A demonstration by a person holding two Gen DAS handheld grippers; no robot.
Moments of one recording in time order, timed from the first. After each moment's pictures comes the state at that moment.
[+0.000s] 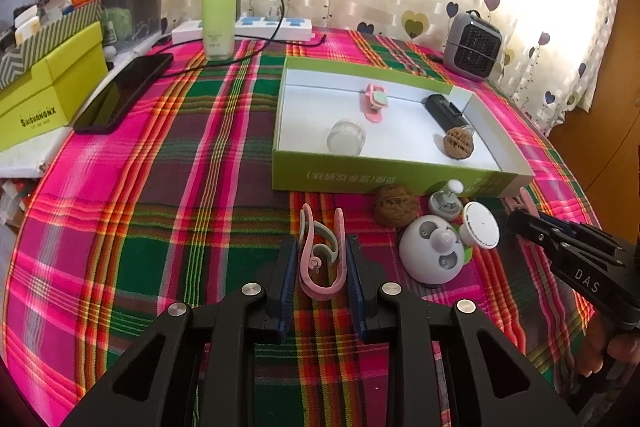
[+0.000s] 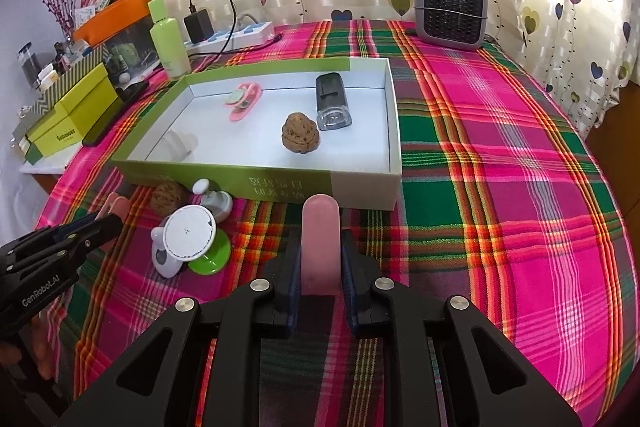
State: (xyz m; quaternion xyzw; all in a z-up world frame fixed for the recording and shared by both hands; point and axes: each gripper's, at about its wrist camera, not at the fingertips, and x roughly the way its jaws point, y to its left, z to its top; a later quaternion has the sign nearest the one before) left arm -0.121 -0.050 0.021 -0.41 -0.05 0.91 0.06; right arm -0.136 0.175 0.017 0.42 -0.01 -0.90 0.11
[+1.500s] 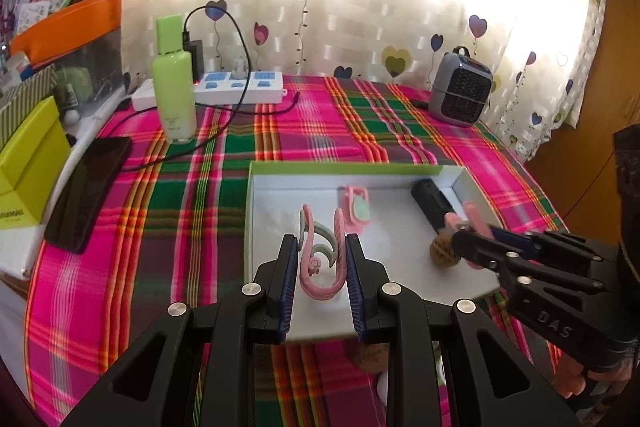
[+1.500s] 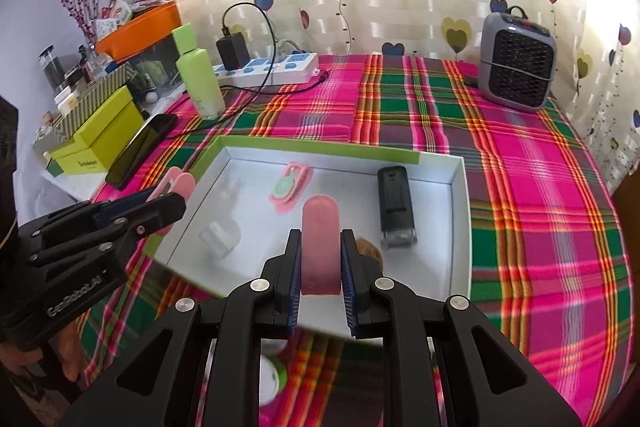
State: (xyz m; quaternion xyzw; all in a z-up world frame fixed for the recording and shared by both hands) left arm -0.208 -0.042 0.071 -0.38 -0.04 0.92 0.10; right arm -0.213 0.138 0.055 0.42 -0.01 -0.89 0.17
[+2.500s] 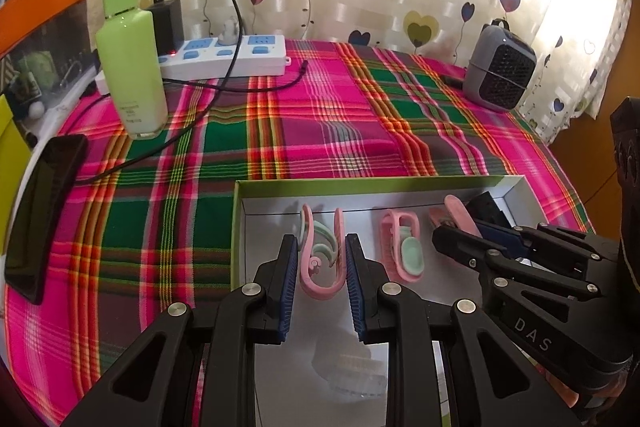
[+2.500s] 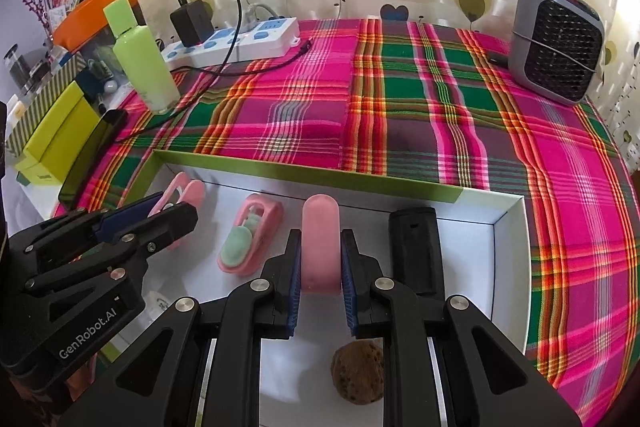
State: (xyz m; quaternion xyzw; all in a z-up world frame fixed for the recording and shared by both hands) left arm -0.289 -0.038 0.029 -0.44 -0.04 0.89 0.09; right arm -0.290 0.118 0.018 0.47 0.00 -0.87 0.15
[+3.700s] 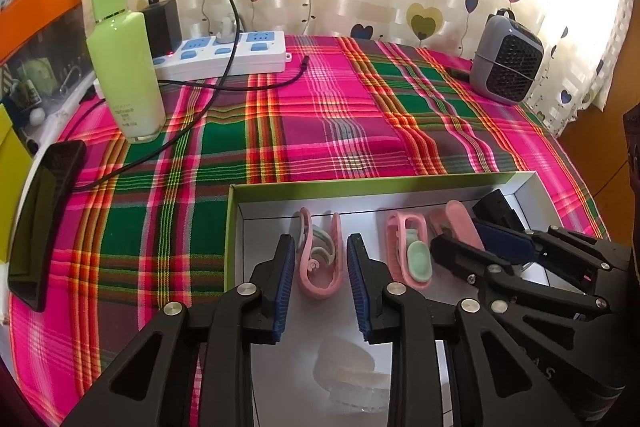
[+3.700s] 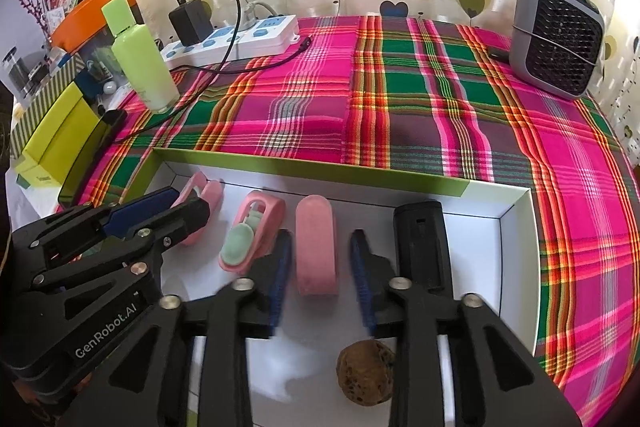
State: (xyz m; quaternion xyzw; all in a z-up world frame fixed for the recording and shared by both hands) left arm -0.297 -0.030 0.025 -0.44 -0.01 0.89 0.09; right arm -0.287 0.117 0.017 0.47 -0.01 -0.87 0.15
